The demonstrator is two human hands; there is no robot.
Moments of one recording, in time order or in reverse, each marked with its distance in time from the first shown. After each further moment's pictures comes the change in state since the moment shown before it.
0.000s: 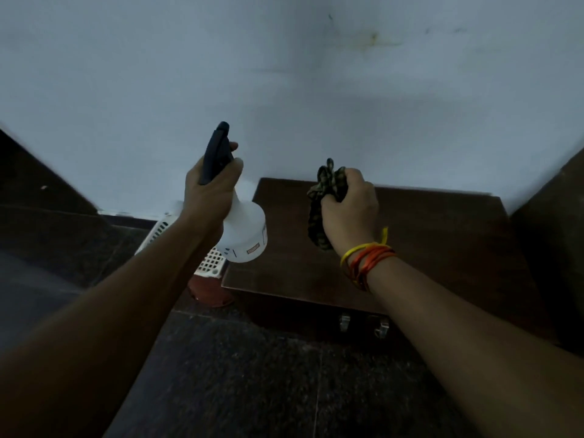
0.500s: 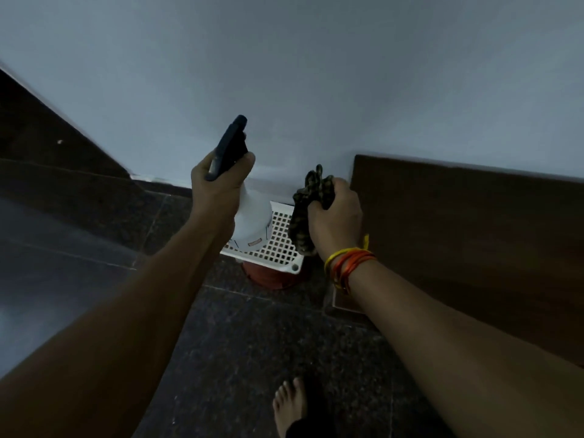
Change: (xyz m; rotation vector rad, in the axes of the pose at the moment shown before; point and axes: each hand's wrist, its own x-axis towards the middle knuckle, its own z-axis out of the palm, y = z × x) left_hand 0.147 -0.104 -0.165 -0.135 0.099 -0.177; right_hand 0.001 -0.067 0.266 0.036 -0.153 0.190
